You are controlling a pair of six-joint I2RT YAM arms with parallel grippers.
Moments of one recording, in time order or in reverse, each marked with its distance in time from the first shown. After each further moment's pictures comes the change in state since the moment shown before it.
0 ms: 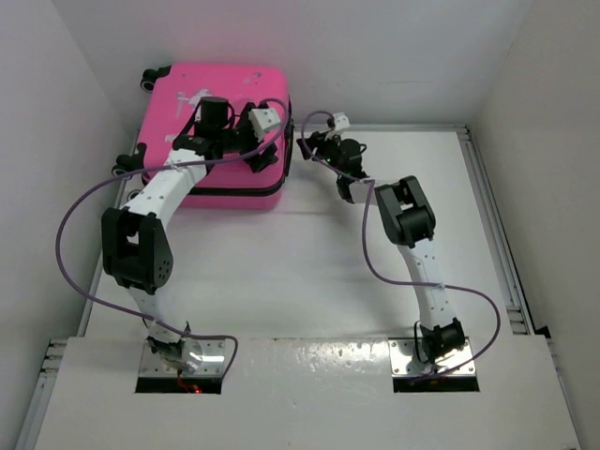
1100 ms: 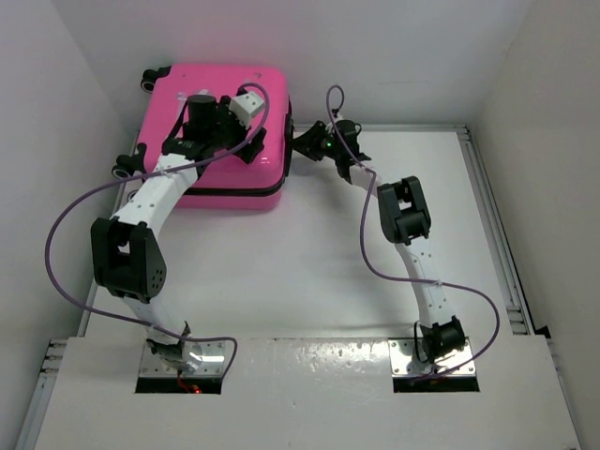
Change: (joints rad) left arm 0.030 -0.082 -0.061 0.089 -0.229 -0.277; right arm -0.029 0.100 0.355 -0.600 -0.257 0.715
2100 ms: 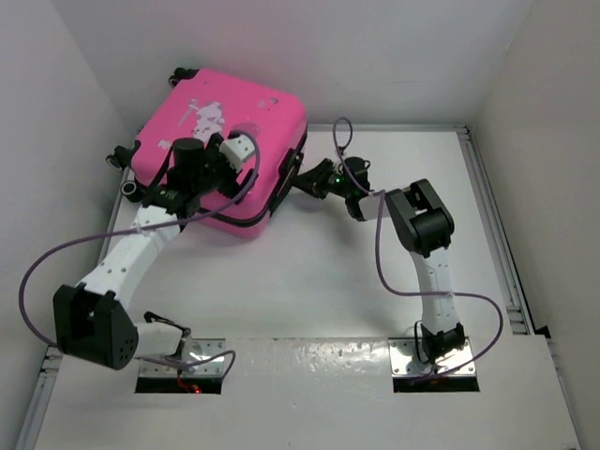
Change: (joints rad) left arm -0.044 -0.371 -0.388 0.029 -0.066 0.046; right arm 0.035 -0.310 -0.714 0.438 -0.085 0.270
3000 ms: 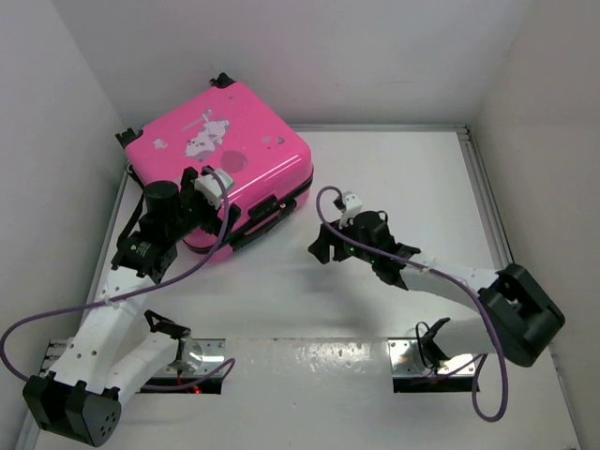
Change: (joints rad) left arm 0.003 -0.481 -0.282 -0.140 -0.016 -0.084; right arm 0.303 -1.047 -0.820 -0.508 0.422 -0.834
